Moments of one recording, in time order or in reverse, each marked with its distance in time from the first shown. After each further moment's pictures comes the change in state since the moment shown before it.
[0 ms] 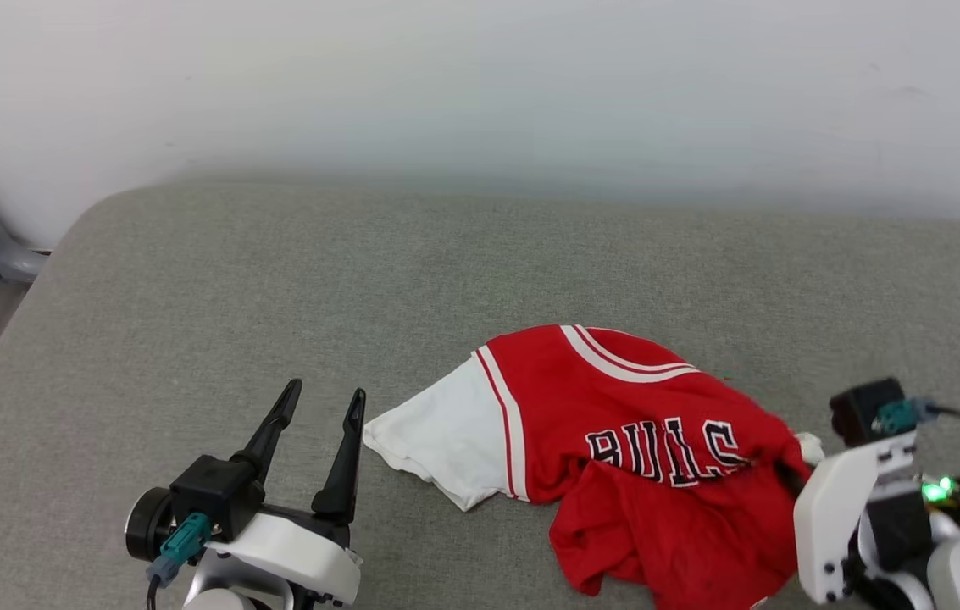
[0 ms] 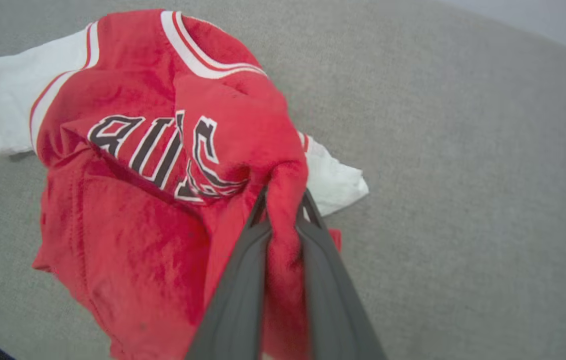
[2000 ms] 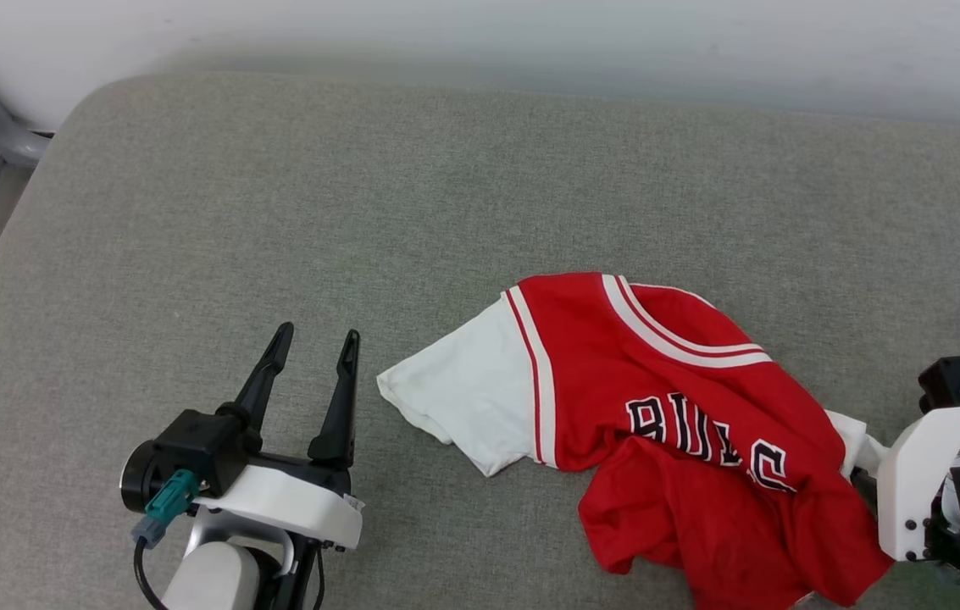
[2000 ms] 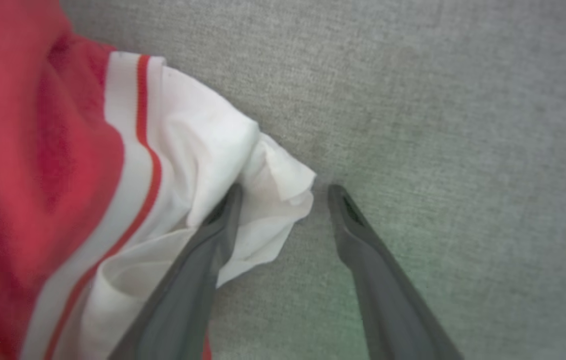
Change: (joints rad) left arm -0.080 -0.050 0.055 -0.010 0.015 -0.025 0.000; right arm -0.033 -0.084 -0.067 0.180 0.097 -0.007 0.175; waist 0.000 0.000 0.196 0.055
